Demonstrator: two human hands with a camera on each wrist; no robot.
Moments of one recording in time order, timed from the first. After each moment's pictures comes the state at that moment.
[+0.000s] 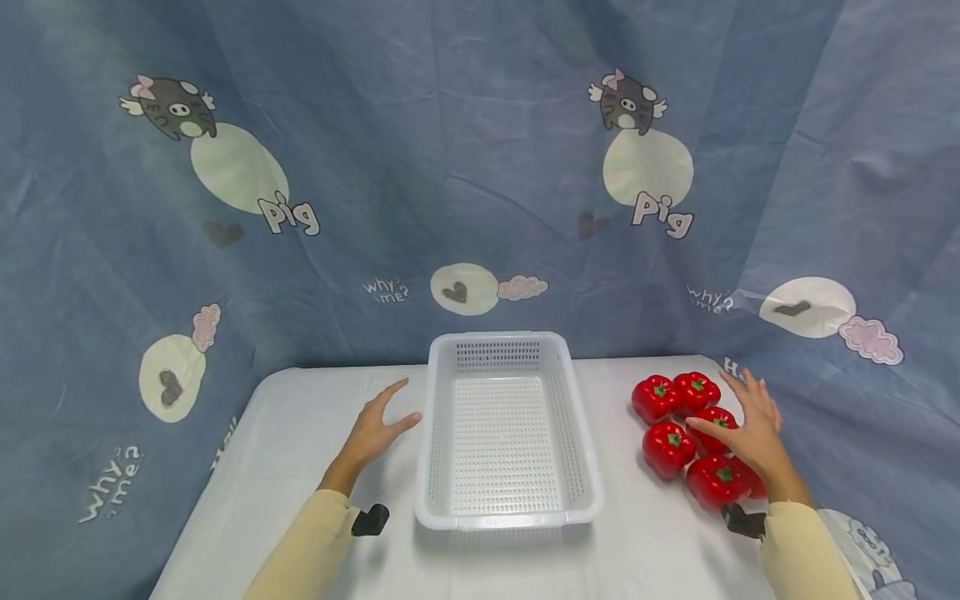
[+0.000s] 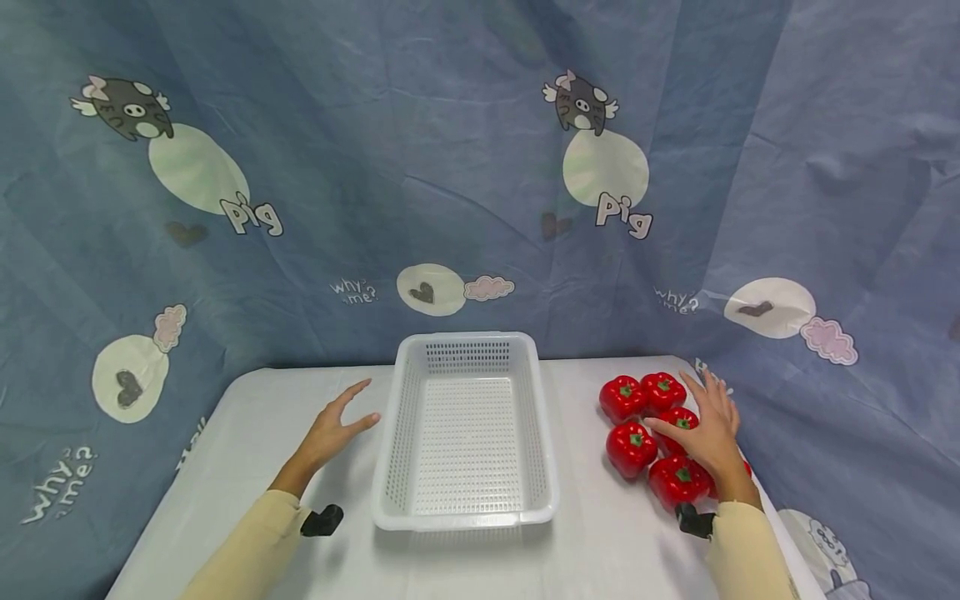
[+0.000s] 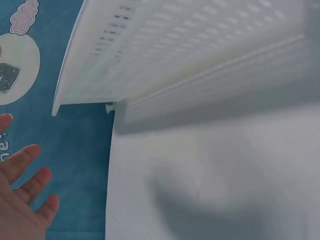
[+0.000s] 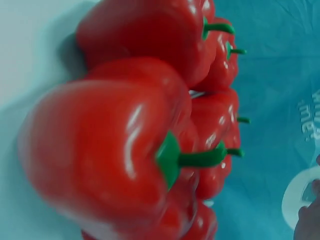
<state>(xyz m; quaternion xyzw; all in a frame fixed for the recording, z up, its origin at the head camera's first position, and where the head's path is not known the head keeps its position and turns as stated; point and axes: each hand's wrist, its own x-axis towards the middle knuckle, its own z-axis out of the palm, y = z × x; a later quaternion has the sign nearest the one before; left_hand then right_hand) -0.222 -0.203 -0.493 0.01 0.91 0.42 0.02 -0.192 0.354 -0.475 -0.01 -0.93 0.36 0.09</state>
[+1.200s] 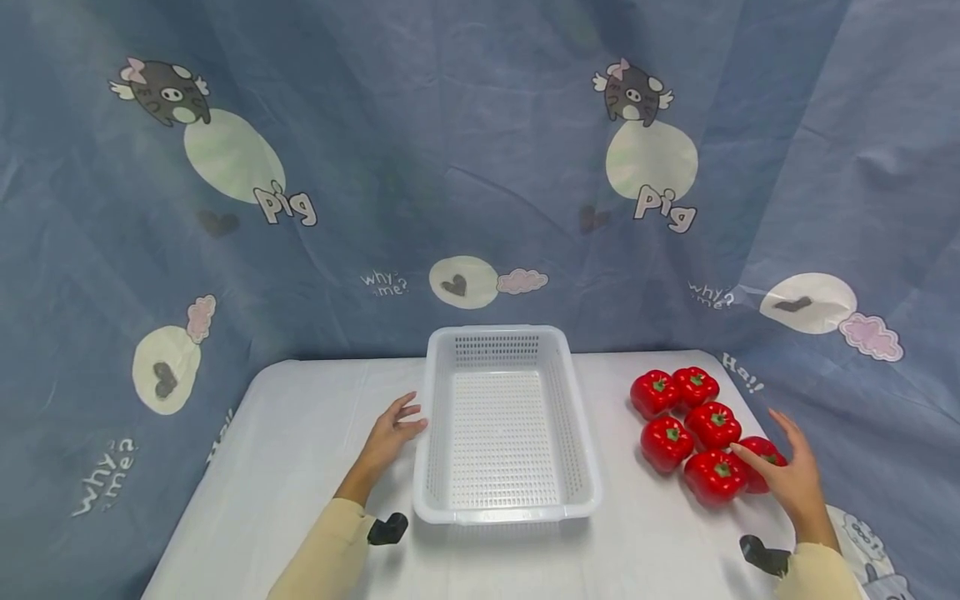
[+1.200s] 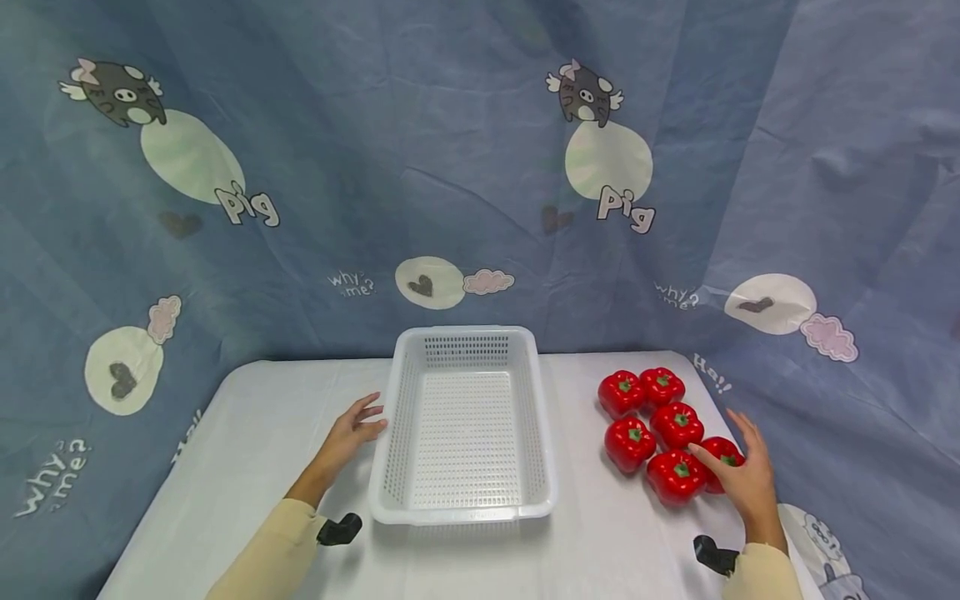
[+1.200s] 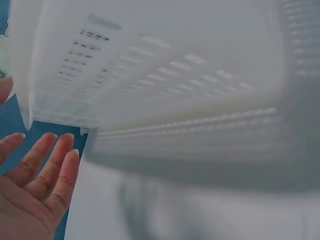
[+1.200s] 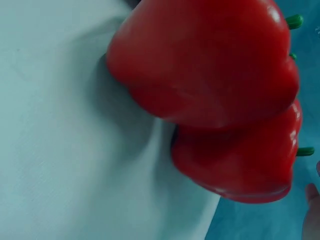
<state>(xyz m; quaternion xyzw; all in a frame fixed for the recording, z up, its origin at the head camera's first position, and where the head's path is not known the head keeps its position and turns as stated) -0.213 -0.180 -0.526 -0.05 0.80 0.59 0.05 -0.152 0.391 -0.517 -0.21 -0.86 0.46 0.06</state>
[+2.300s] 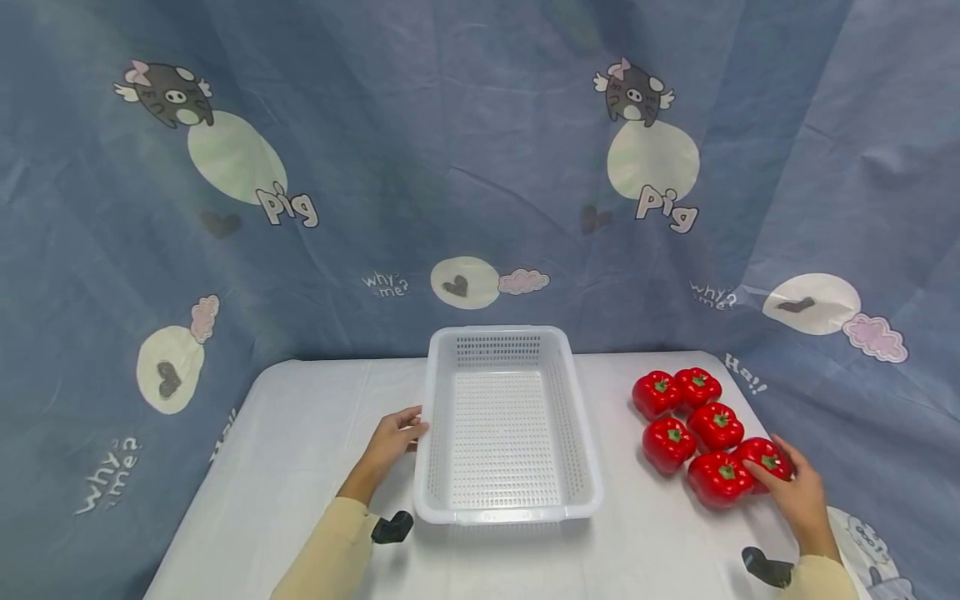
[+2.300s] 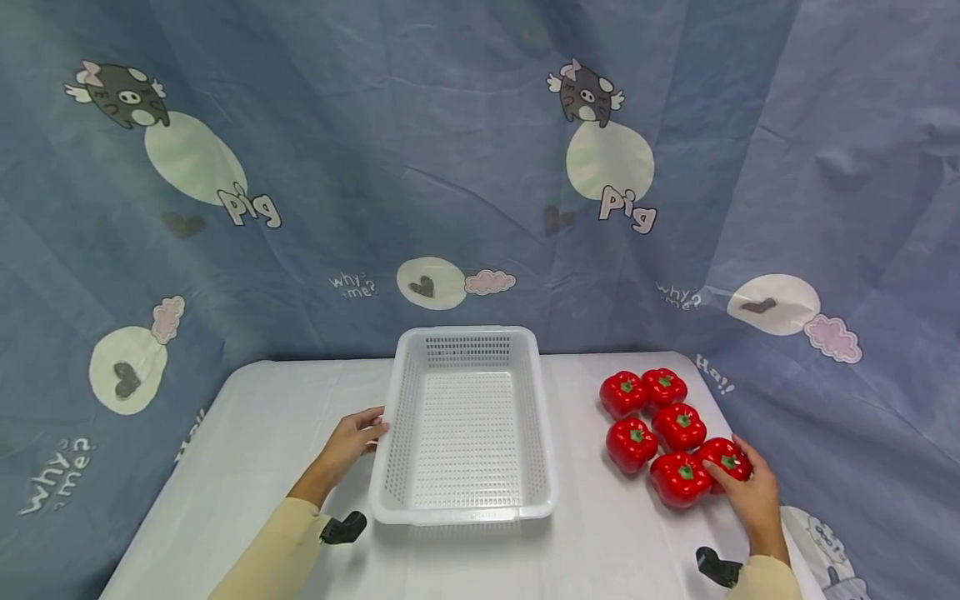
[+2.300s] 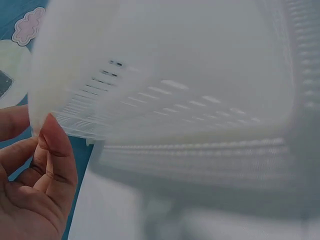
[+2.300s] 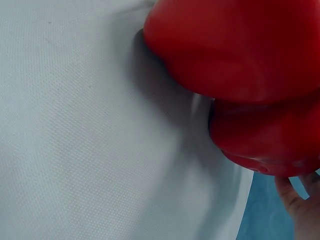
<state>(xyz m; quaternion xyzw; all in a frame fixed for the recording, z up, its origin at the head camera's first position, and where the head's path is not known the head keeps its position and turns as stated) -0.213 -0.171 -0.526 -0.09 0.80 0.59 0.08 -0.172 0.457 -0.614 -0.24 -0.85 0.47 0.04</state>
